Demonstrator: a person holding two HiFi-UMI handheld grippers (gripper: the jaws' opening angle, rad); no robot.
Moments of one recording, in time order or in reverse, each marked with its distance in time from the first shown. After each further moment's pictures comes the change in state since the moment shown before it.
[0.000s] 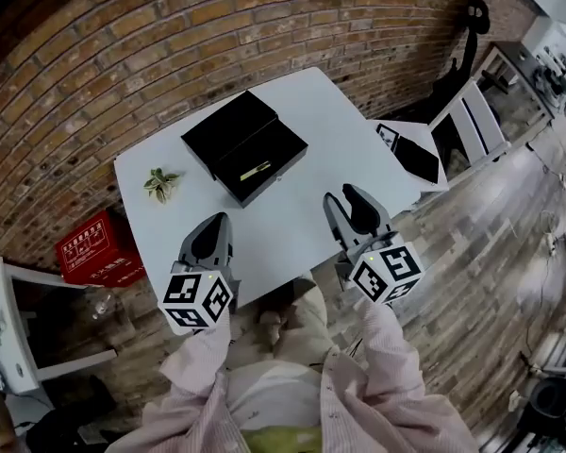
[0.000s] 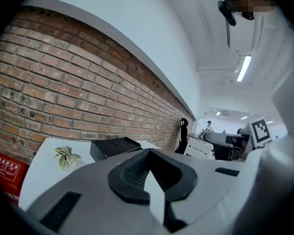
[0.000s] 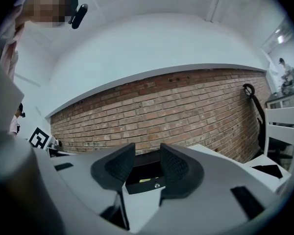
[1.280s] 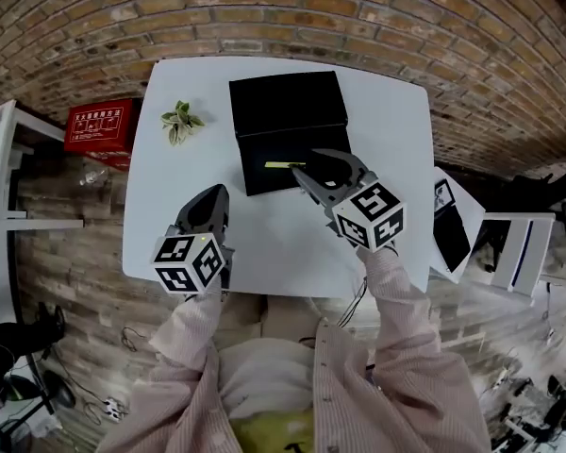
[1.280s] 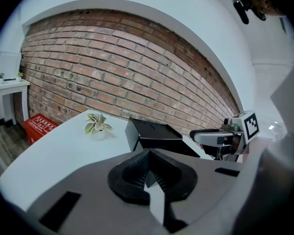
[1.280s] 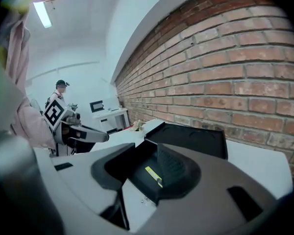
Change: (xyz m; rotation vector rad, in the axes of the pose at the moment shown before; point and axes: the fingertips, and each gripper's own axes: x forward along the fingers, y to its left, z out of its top) left arm 0.063 0.076 -0.060 -0.304 0.064 0.516; right arm 0.207 0.017 -0.101 -0.268 0.519 0.863
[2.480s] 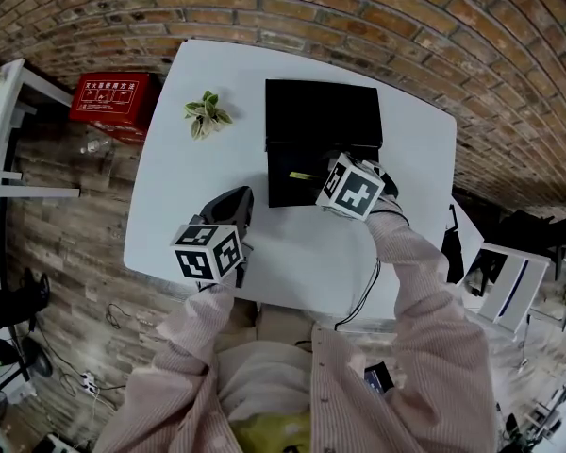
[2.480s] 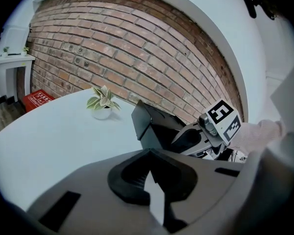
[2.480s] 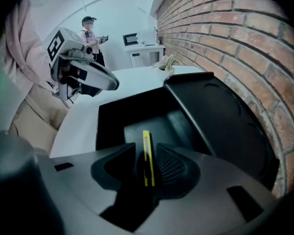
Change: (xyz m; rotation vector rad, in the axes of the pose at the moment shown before) left arm 0.035 0.030 -0.035 -0.159 0.114 -0.005; right arm 0.085 0.000 -0.099 -0.438 0.746 0.360
